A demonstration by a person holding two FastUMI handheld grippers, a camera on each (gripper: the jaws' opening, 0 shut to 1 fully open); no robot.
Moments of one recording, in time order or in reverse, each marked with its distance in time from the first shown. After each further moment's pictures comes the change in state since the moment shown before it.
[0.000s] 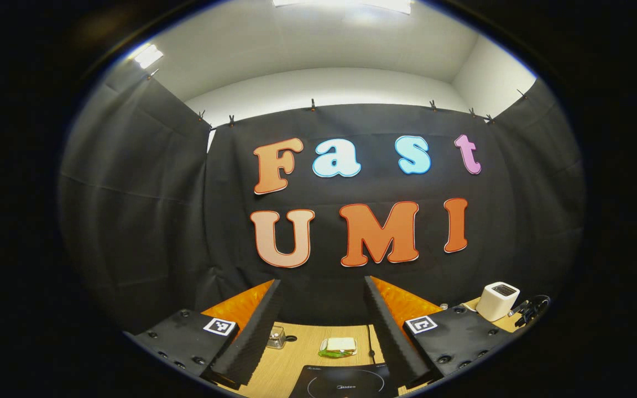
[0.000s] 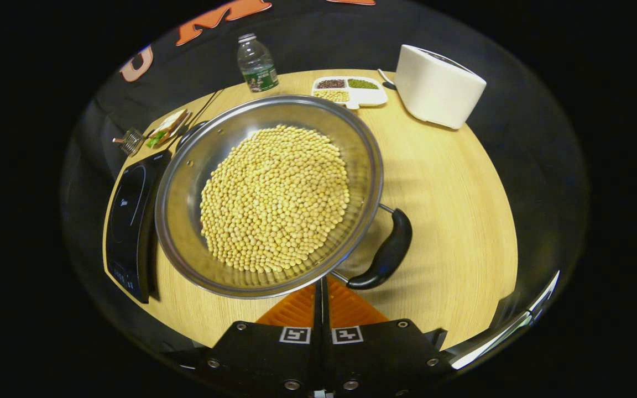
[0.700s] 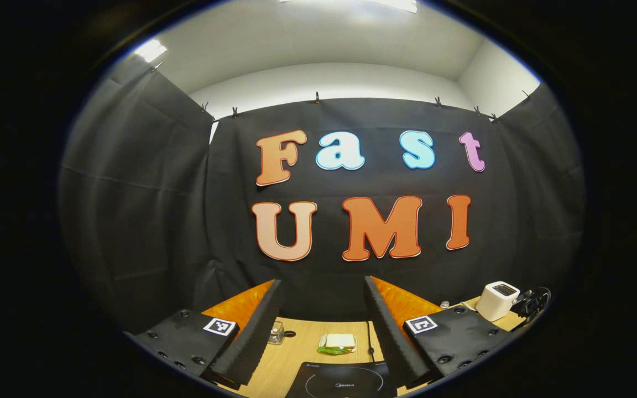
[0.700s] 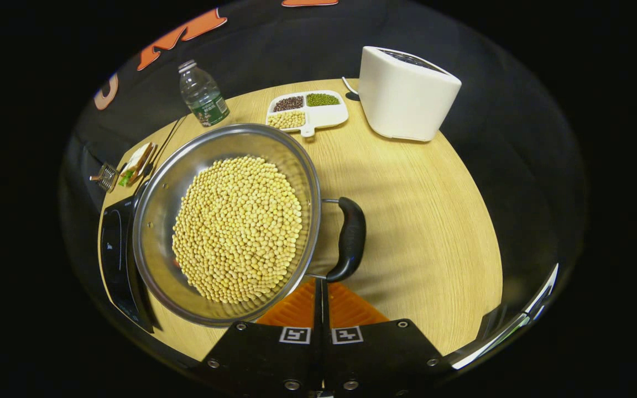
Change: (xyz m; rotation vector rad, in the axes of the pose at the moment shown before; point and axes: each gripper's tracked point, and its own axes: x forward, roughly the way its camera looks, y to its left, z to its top) left arm 0.010 0.002 -0.018 -0.034 0.042 -0.002; right arm 0.020 -0.035 0.061 0.104 -0.035 -0.067
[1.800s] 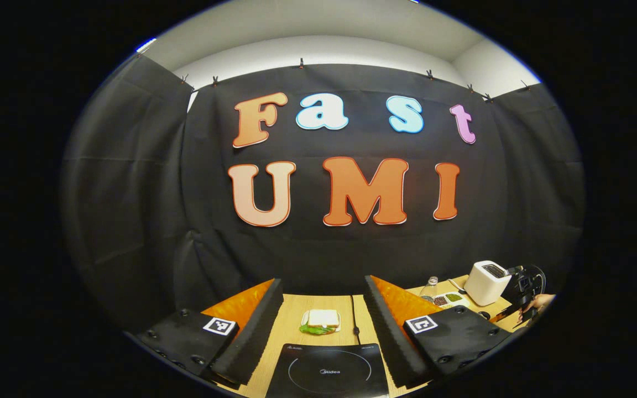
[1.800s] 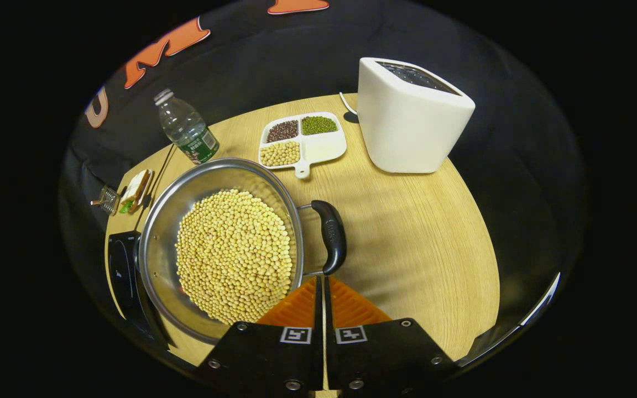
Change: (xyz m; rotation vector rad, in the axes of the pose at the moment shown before) left arm 0.028 -0.042 -0.071 0.006 0.193 -0.087; right arm 0.008 0.001 0.065 0.018 -0.055 0.040
